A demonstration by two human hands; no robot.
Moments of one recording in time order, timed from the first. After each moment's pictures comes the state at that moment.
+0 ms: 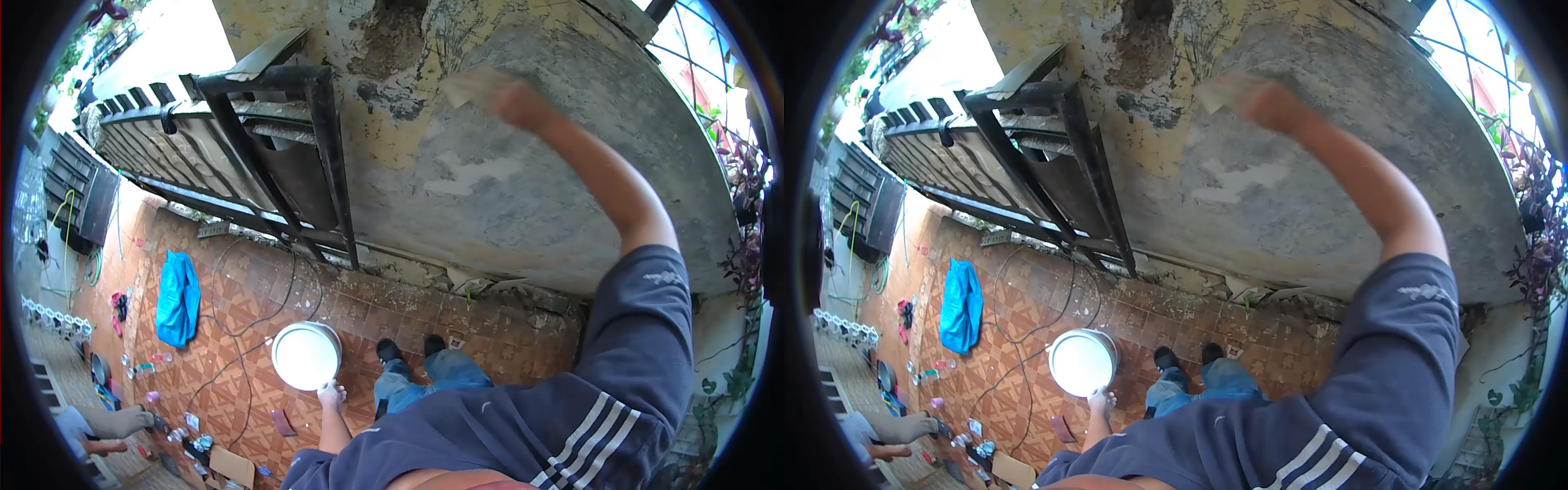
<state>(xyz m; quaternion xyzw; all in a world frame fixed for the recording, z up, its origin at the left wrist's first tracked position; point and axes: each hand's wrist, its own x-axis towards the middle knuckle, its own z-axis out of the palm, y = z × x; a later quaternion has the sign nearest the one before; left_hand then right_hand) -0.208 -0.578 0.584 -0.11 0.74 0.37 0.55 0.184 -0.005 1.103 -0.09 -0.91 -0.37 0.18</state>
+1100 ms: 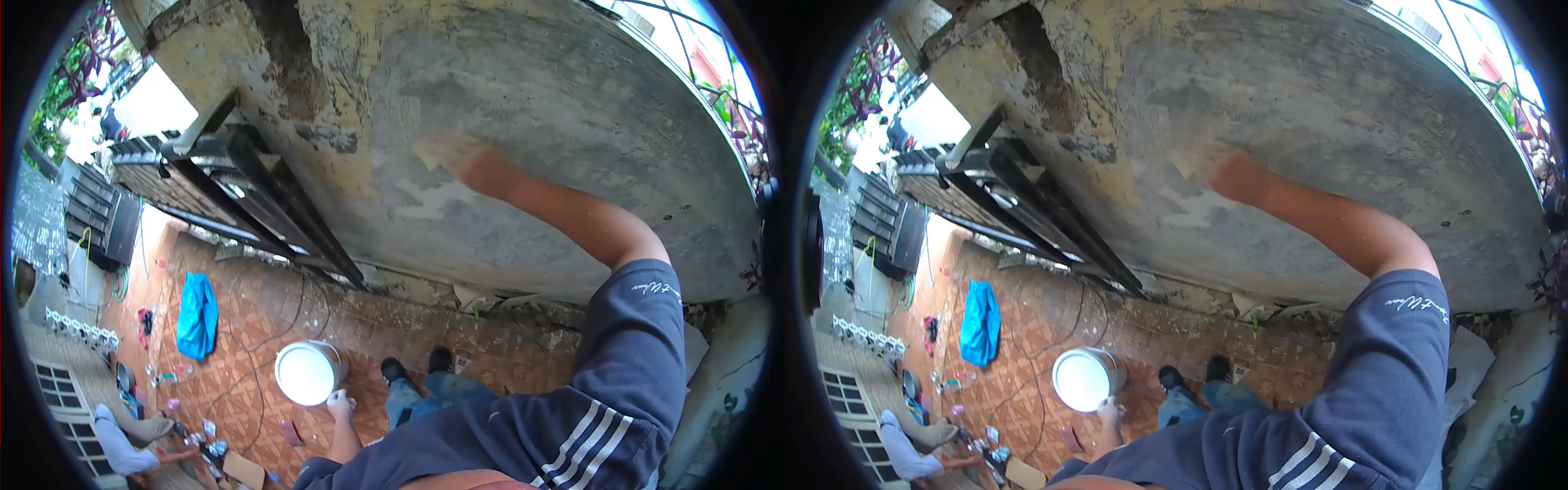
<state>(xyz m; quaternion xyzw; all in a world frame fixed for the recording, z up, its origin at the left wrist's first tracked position) -0.088 -0.533 0.610 -0.01 0.80 0.40 0.45 0.295 -0.018 1.031 -0.19 -0.89 -0.34 0.24</state>
